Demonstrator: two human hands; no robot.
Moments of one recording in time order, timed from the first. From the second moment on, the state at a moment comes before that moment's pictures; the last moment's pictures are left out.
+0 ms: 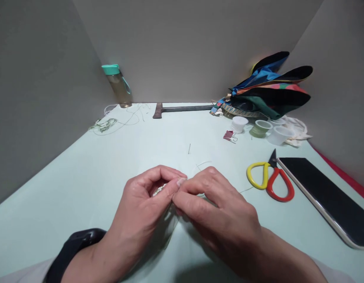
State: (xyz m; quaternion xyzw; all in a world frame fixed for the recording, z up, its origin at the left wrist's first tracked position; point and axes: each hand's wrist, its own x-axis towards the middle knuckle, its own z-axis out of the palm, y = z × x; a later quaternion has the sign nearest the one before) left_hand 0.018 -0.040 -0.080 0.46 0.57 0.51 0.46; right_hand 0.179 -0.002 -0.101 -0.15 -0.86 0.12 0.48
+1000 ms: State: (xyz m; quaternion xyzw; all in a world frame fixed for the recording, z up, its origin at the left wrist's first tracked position) left_hand 0.019 -0.037 -0.079 0.52 0.58 0.52 0.35; right_hand 0.180 0.001 -0.099 -0.16 -0.82 0.17 0.52
